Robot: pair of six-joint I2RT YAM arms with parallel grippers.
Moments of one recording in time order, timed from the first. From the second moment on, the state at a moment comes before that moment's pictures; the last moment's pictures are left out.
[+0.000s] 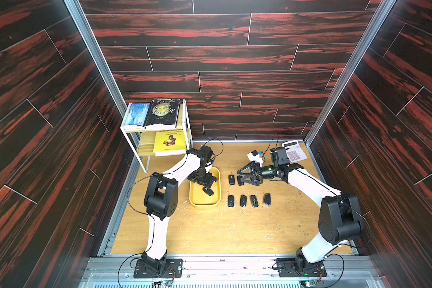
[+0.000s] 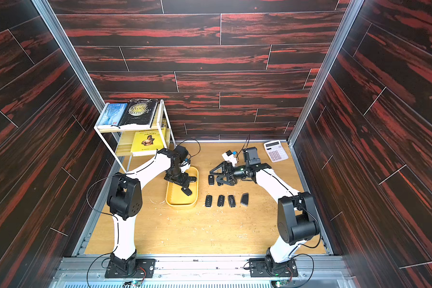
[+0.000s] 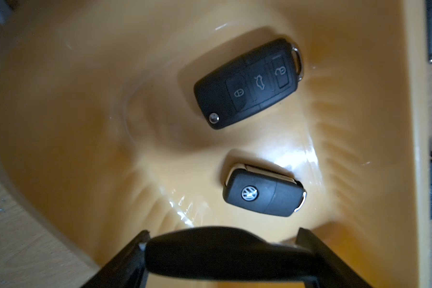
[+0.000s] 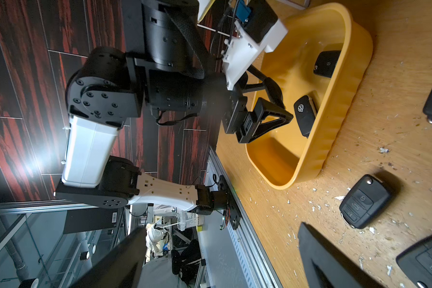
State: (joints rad) left arm -0.40 2.11 1.75 -1.12 0.04 0.00; right arm 0.30 1.66 1.19 -0.36 -1.18 0.56
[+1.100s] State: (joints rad) left arm -0.35 2.28 1.92 -1.15 0.03 -0.18; right arm 0.30 1.66 1.16 -0.35 -1.17 0.54
